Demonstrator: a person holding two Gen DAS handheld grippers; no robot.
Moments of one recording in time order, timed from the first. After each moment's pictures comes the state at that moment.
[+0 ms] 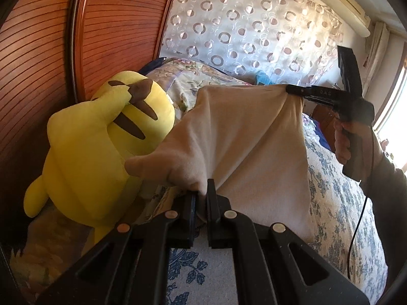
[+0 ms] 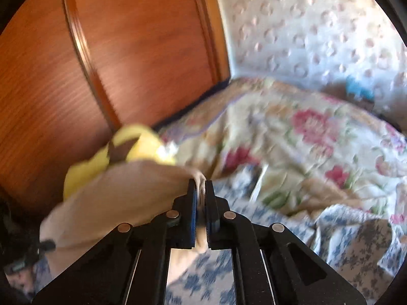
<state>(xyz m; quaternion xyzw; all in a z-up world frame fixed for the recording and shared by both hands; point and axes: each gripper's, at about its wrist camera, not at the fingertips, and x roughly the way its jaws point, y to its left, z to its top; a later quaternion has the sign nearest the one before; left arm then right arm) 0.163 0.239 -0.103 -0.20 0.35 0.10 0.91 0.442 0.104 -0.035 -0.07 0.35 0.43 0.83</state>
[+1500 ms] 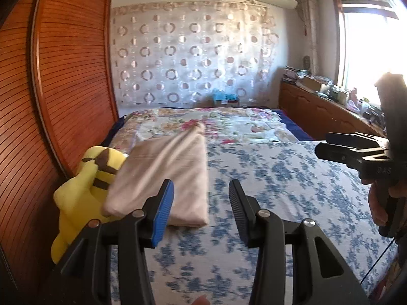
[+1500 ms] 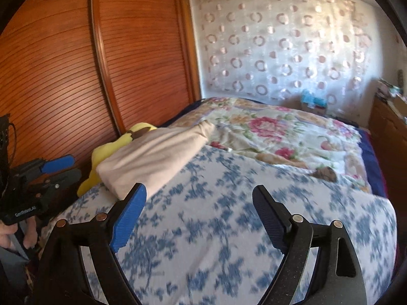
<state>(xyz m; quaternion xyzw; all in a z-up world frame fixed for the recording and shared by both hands) 0.101 0.089 -0.001 -0.01 0.27 0.02 0.96 0.208 -0.080 0.018 -0.06 0.29 0.35 0.89</state>
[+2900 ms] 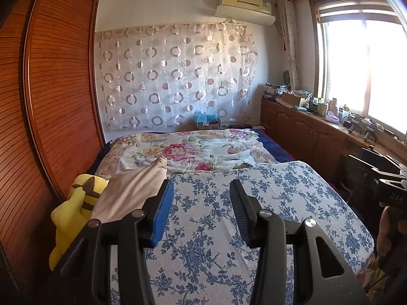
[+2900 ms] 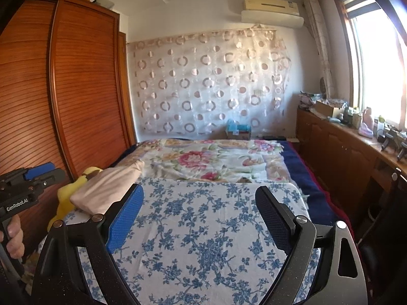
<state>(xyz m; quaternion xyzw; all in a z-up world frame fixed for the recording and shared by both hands) 0.054 0.004 0.076 0.00 0.22 -0.01 0.98 0.076 -0.220 0.091 -0.01 0.19 0.16 0.97</state>
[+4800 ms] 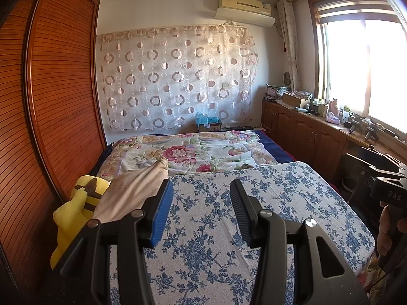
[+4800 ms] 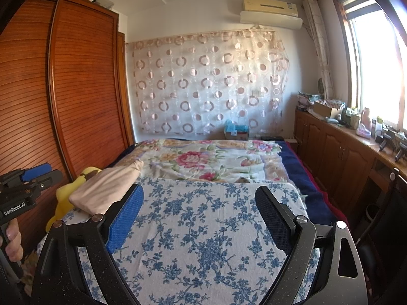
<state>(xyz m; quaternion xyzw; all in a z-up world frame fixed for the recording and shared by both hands) 0.053 0.003 0.073 0.00 0.22 -0.01 0.98 0.072 -0.219 0.091 -0.01 0.19 0.16 0.97</state>
